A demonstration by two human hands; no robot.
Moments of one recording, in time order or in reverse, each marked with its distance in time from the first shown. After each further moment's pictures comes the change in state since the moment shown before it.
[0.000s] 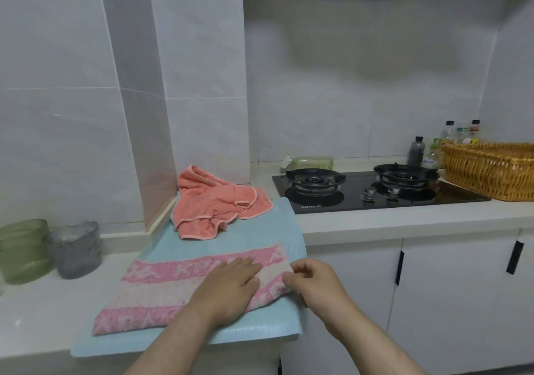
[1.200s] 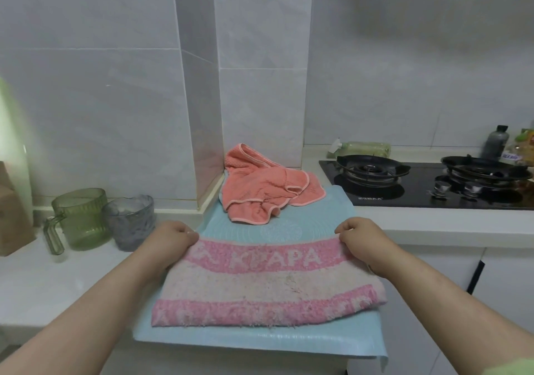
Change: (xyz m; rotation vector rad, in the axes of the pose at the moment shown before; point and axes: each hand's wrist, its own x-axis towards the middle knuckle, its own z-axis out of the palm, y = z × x) left_hand -0.028 -0.177 -0.076 -0.641 0.381 -0.592; right_hand 0.115 -0.022 0.029 -0.432 0.062 0.035
